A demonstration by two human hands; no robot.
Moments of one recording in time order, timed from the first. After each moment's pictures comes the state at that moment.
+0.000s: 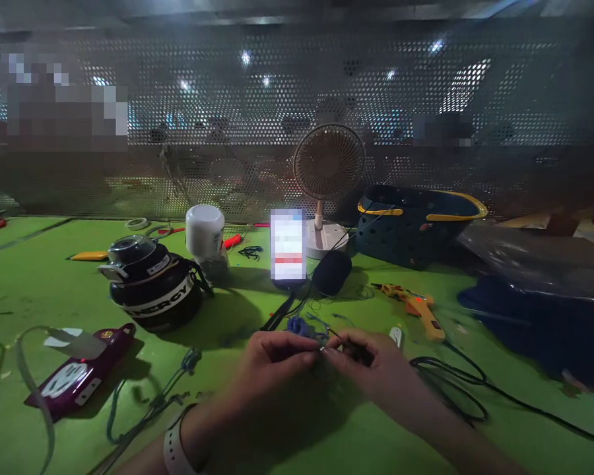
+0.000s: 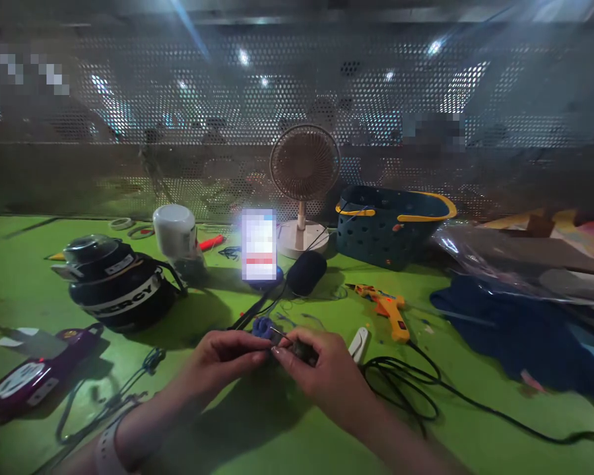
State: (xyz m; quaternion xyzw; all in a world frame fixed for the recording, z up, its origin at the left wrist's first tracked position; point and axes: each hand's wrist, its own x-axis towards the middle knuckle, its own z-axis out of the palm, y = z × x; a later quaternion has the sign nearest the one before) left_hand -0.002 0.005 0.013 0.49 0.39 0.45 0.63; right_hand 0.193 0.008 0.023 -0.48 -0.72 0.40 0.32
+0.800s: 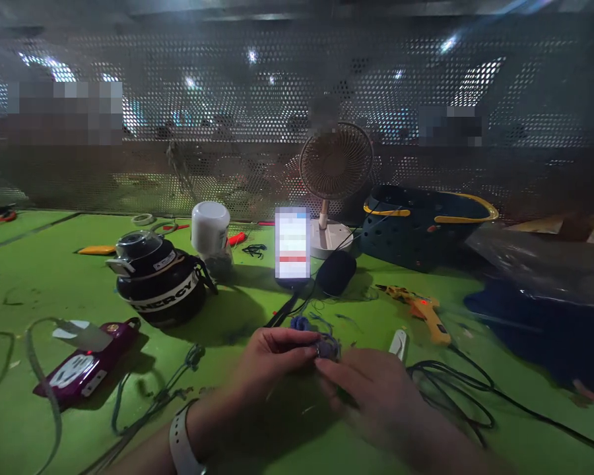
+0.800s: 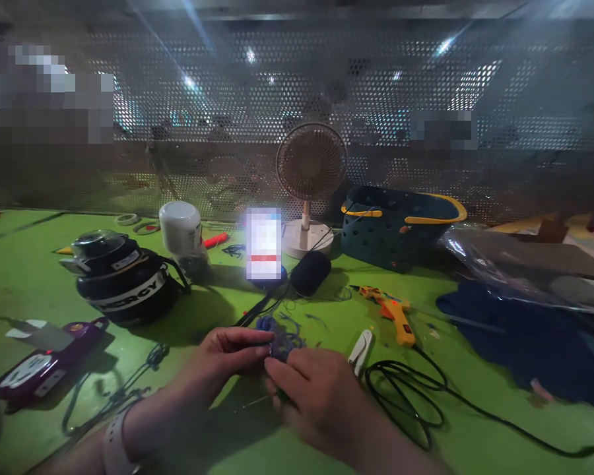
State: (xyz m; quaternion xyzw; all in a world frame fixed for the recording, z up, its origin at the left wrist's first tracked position) left_hand 0.001 0.006 0.016 0.34 0.43 0.45 0.70; right_hand 0.191 -0.005 0.019 -0.28 -0.90 0.00 0.35
